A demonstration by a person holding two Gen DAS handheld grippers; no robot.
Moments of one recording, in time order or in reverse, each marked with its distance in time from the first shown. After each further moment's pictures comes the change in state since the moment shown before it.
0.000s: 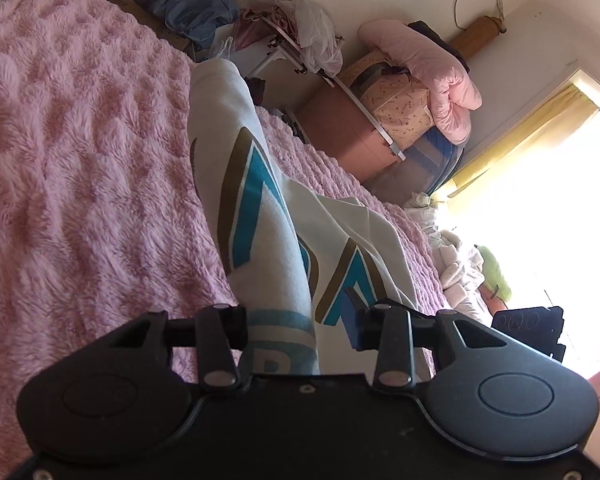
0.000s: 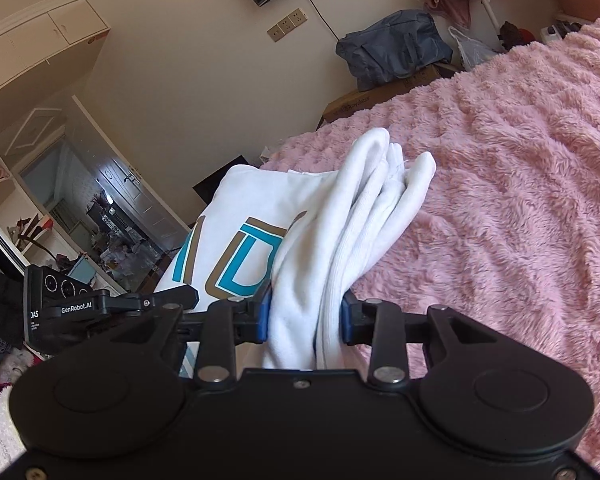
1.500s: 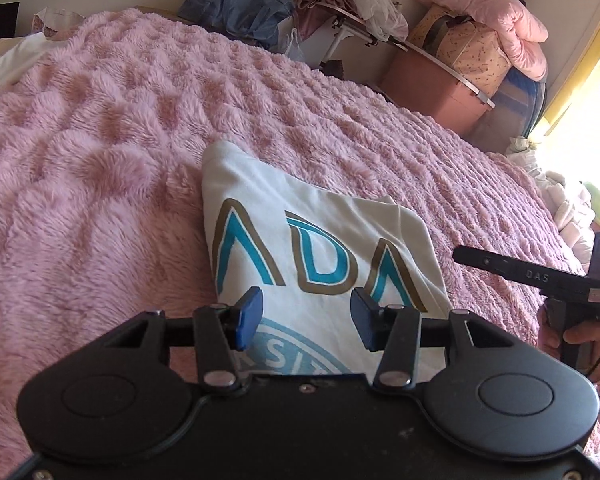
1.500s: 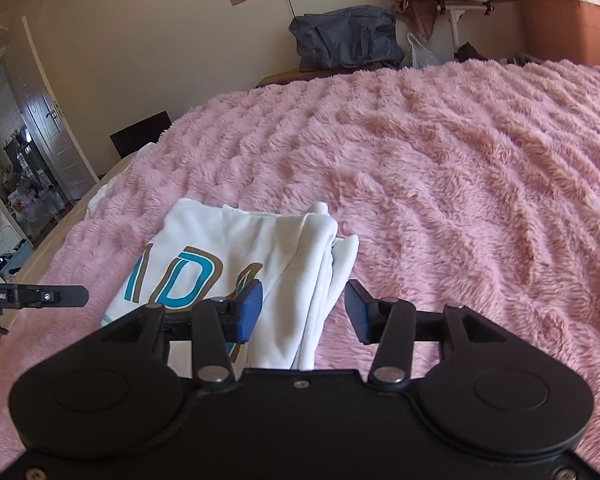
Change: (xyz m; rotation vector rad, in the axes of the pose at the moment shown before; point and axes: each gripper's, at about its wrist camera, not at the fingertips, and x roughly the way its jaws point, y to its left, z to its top) left arm -0.024 0.033 -0.055 0.196 0.057 0.349; right arm 0.033 -0.003 -0.052 -0.199 0.036 -0.334
